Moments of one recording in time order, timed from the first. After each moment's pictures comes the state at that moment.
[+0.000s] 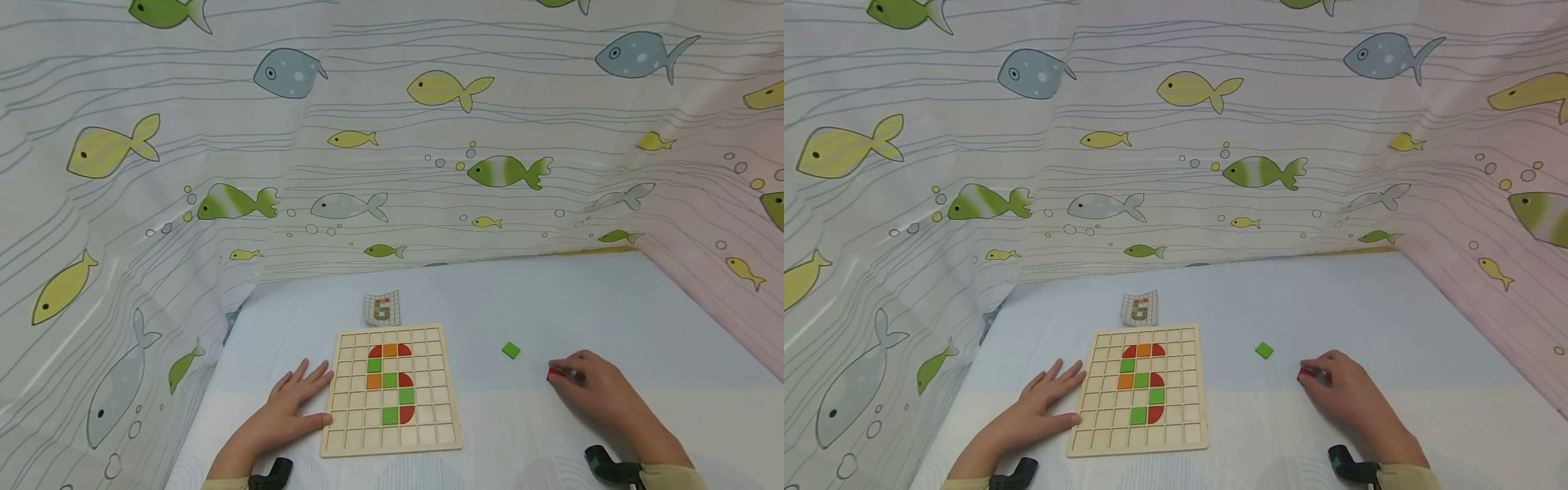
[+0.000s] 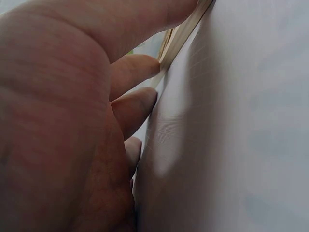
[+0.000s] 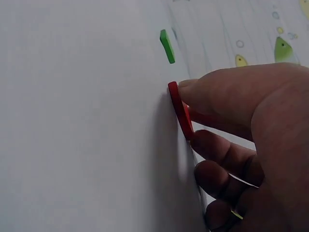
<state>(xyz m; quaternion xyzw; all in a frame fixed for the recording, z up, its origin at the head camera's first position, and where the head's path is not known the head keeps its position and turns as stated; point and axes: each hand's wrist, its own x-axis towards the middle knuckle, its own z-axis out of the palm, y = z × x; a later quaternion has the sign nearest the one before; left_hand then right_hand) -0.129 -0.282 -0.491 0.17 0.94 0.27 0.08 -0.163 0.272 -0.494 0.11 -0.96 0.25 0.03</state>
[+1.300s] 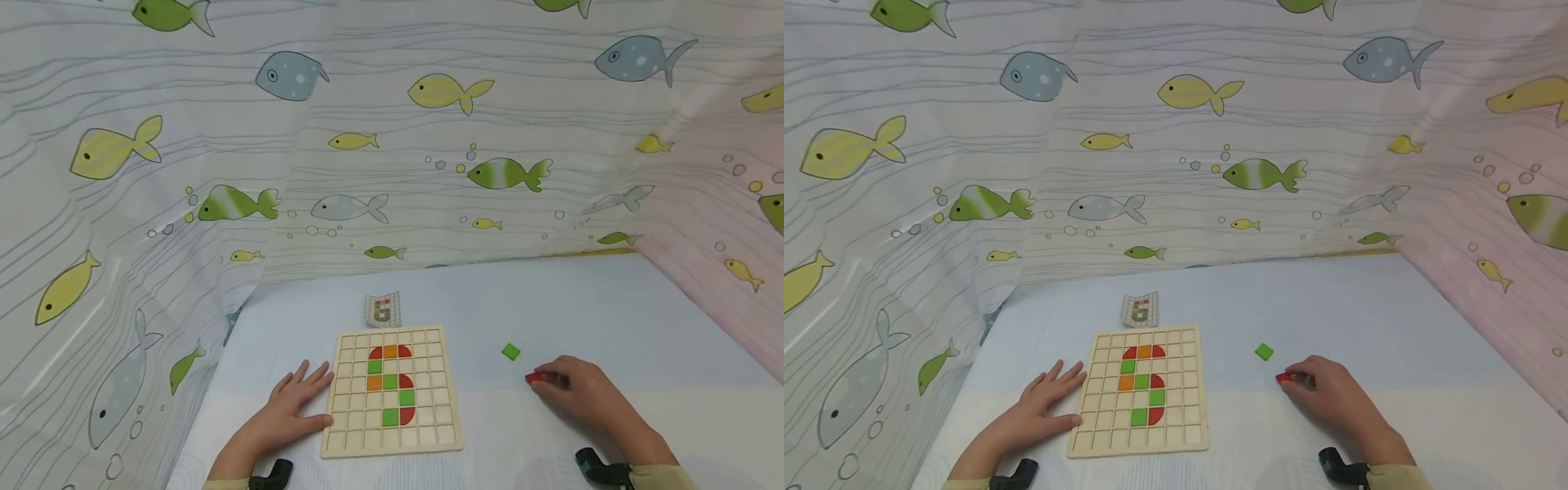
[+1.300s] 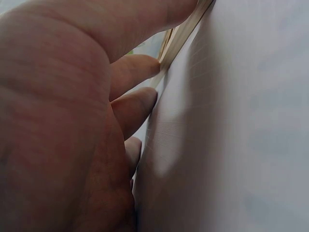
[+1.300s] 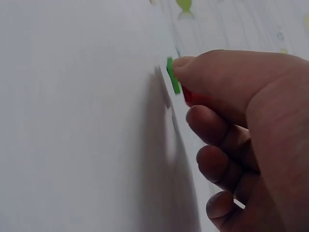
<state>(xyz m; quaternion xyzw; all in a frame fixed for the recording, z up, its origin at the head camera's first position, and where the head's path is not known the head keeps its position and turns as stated) -0.131 -0.283 -0.496 0.17 0.94 0.28 0.09 -0.165 0.252 -0.492 0.13 -0.96 0.26 0.01</state>
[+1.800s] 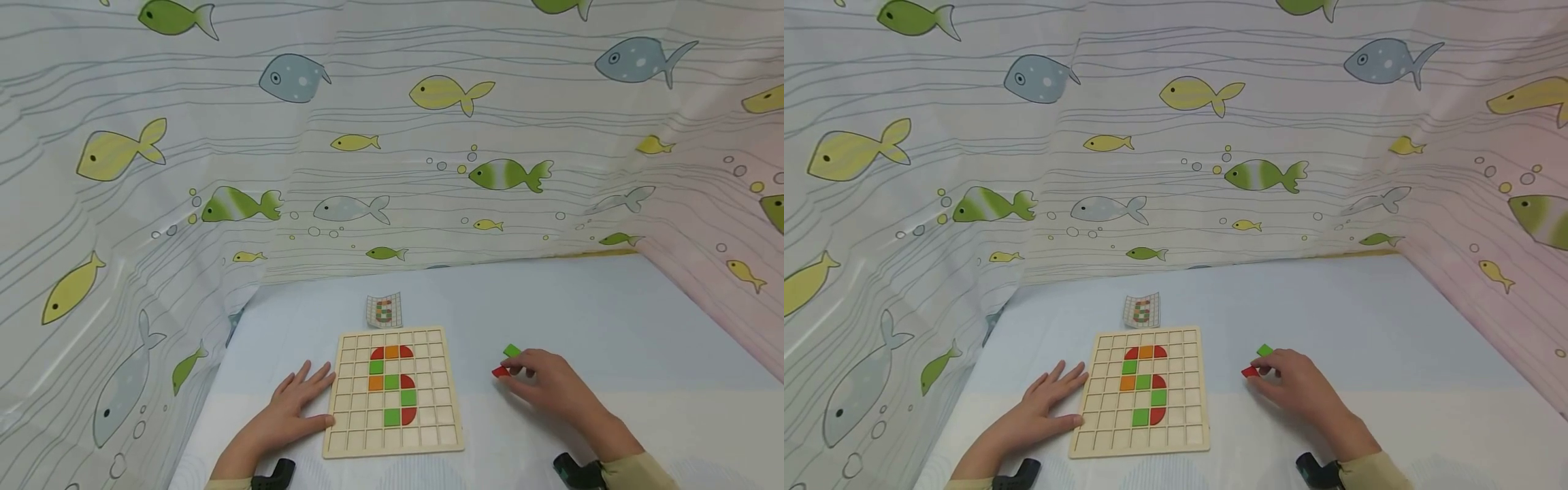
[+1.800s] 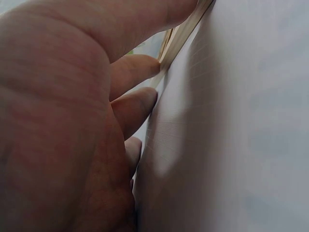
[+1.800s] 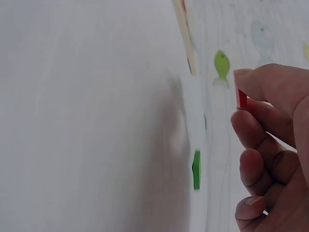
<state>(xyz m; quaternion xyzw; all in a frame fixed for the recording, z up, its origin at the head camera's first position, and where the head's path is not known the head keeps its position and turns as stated) -0.130 -0.283 -0.495 0.16 0.94 0.27 0.09 -0.169 0.202 -0.481 0.22 -0.93 0.28 0.07</state>
